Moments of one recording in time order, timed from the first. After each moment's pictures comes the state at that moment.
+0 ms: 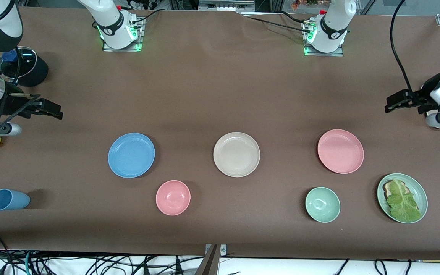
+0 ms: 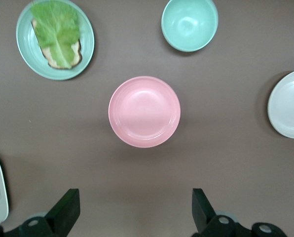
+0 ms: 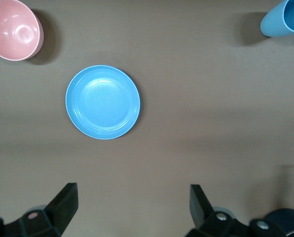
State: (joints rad) left arm 0.12 0.17 -0.13 -1.50 0.02 1.54 -0.01; right arm 0.09 0.21 -0.05 -1.44 0.02 1.57 0.06
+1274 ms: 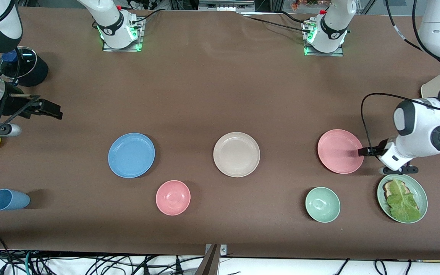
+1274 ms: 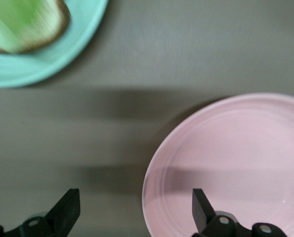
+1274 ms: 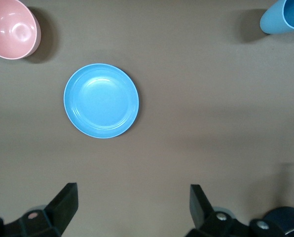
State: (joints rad) left arm 0.28 0.56 -0.12 -1.87 0.11 2.28 0.03; right arm 0.09 0.22 -0.05 -1.44 0.02 1.57 0.06
